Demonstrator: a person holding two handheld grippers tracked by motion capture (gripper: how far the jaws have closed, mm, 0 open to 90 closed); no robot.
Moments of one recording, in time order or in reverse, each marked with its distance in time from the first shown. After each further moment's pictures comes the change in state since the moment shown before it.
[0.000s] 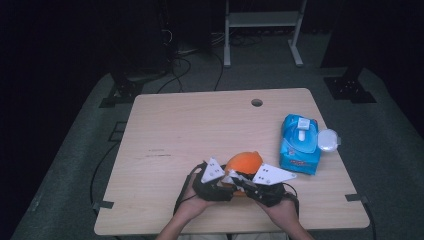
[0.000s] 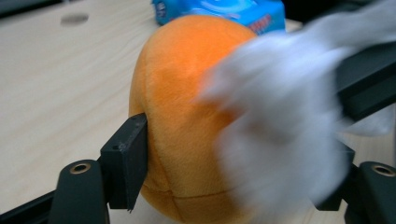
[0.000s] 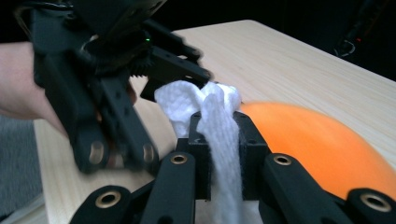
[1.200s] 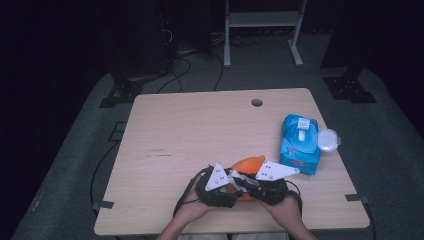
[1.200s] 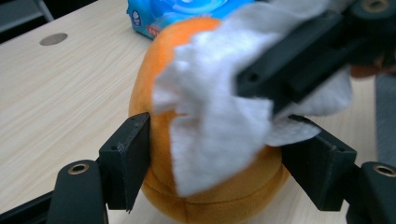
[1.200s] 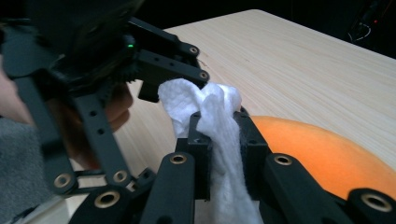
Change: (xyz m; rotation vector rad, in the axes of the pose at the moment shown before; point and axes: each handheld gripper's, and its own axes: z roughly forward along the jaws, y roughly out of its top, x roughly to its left) left arm -0.006 0.000 -0.003 -0.005 -0.048 0.076; right arm -0.010 0.003 -0.008 0.029 0.035 0.069
